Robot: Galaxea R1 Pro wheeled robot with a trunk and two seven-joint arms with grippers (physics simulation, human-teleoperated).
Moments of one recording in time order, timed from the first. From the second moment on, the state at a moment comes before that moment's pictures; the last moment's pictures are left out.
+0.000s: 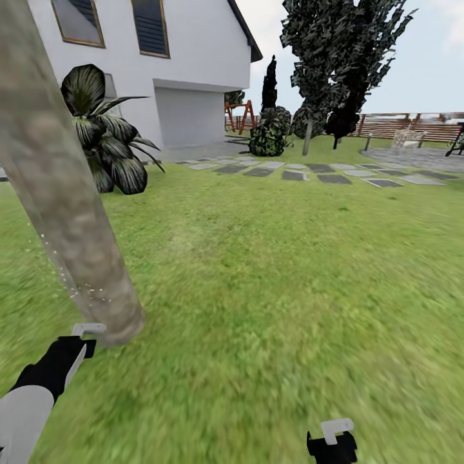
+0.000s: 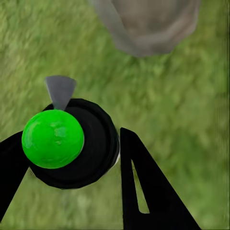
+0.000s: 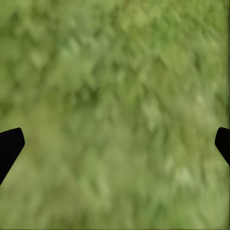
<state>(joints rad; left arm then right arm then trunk) -0.73 0.28 0.18 -0.56 -0.17 0.52 0.11 -0.47 0.00 -0.29 -0.03 0.52 -0.37 -0.26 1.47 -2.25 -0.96</state>
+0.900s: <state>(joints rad) -0.73 0.28 0.18 -0.56 -0.17 0.52 0.12 -0.47 0.00 -0.29 -0.03 0.52 -0.37 -0.26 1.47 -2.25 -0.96</state>
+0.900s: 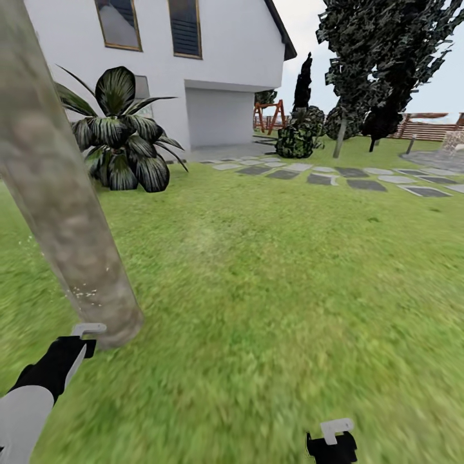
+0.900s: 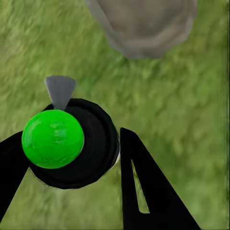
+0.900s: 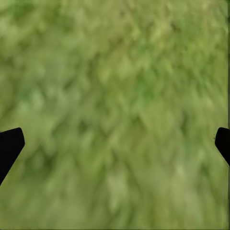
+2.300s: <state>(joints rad) -0.74 0.27 0.18 -0.58 -0.17 0.53 0.10 -0.47 0.00 -0.29 -0.03 0.52 -0.37 -0.26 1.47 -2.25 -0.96</state>
